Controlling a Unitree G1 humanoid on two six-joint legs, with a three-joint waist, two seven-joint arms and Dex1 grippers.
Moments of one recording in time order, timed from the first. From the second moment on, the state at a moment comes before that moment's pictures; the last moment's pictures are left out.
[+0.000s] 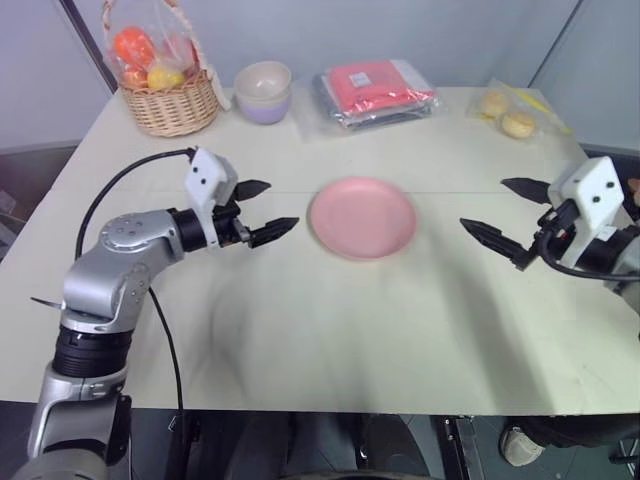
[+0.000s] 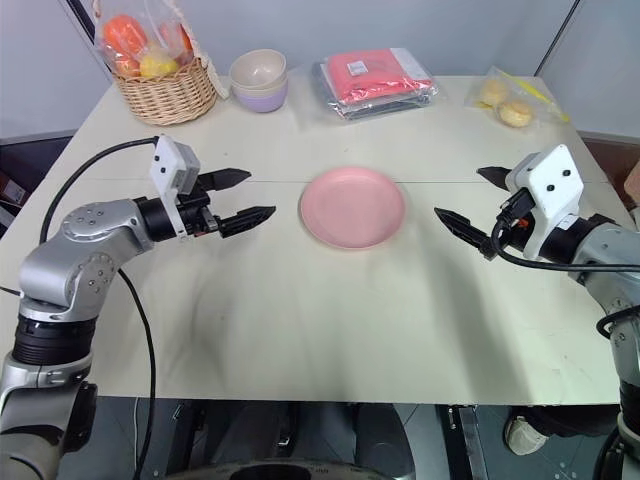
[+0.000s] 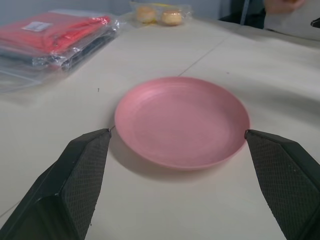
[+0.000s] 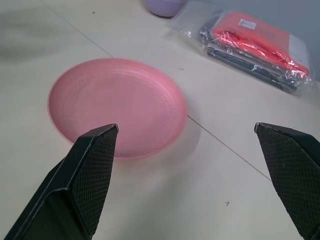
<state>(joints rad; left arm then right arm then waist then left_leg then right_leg) -0.52 0.61 0.05 -0.24 -0.51 0.67 -0.78 -0.17 -0.91 -0.40 -0.43 0.53 0.63 0.72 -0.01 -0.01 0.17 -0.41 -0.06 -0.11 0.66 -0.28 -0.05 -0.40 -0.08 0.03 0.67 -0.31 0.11</state>
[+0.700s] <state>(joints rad) -0.52 0.62 0.07 -0.25 -0.54 0.69 -0.77 -0.18 -0.91 -0.39 -0.43 0.53 0.63 0.72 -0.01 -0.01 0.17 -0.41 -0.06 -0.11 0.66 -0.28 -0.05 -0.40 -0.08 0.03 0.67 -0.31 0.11</state>
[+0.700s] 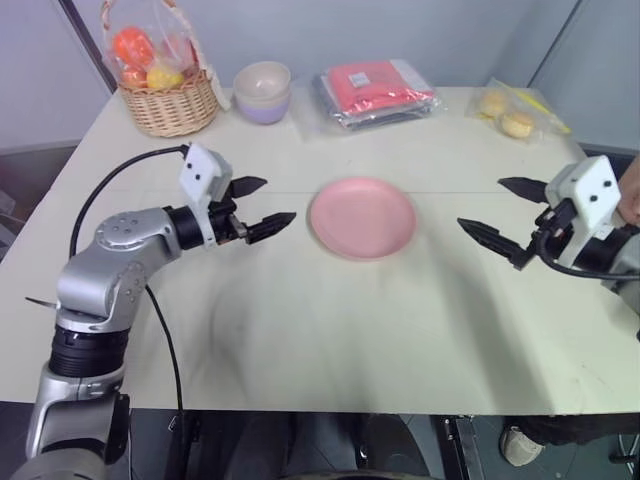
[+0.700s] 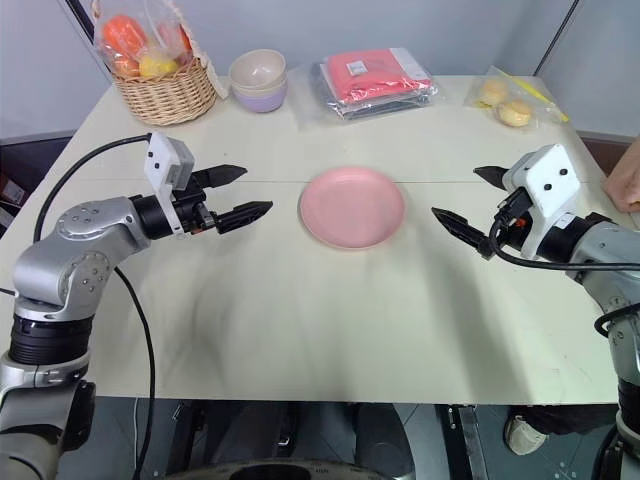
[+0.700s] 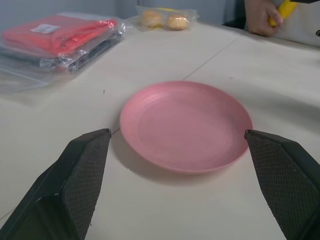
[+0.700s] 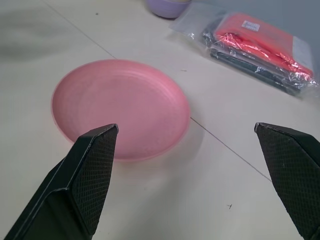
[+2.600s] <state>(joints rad) -0.55 0.60 0.05 -0.19 -0.51 0.63 -0.78 -0.97 -0.53 -0.09 -0.08 0.55 0.89 0.47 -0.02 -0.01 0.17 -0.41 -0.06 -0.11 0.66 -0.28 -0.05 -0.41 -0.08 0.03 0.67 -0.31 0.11</state>
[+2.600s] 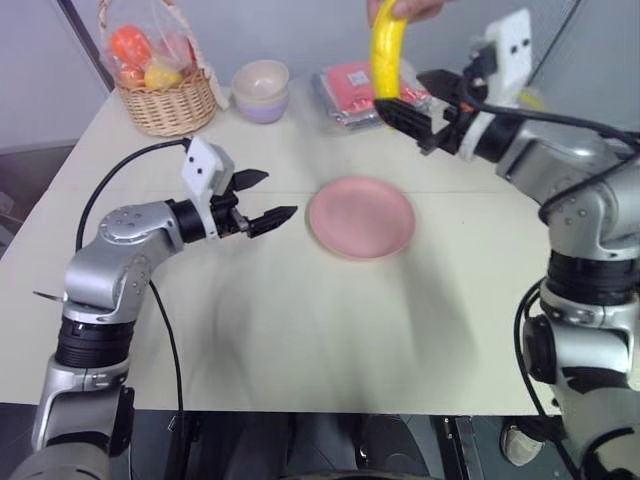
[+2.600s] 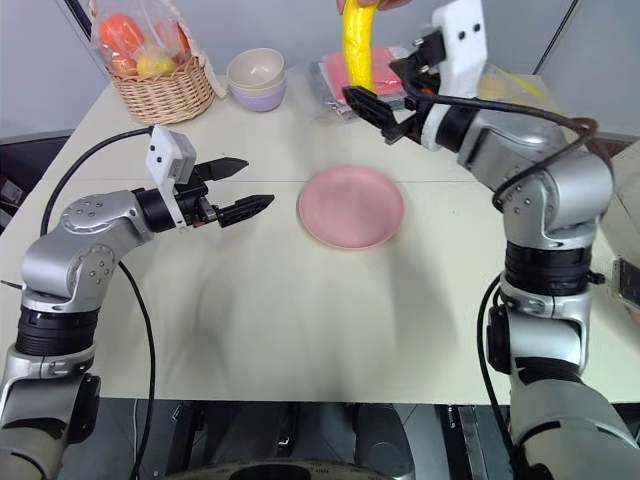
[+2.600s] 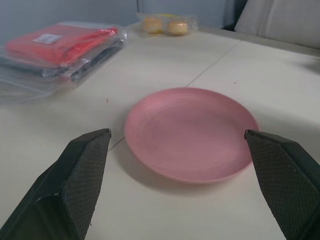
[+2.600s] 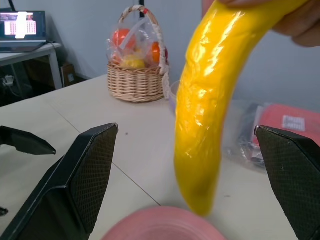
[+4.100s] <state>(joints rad) -0.48 0.63 0.07 -0.25 -0.51 0.65 -0.73 -0.67 -0.21 -0.05 0.08 0.35 1.02 0.19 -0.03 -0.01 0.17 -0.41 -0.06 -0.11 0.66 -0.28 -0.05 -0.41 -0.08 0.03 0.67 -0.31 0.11</state>
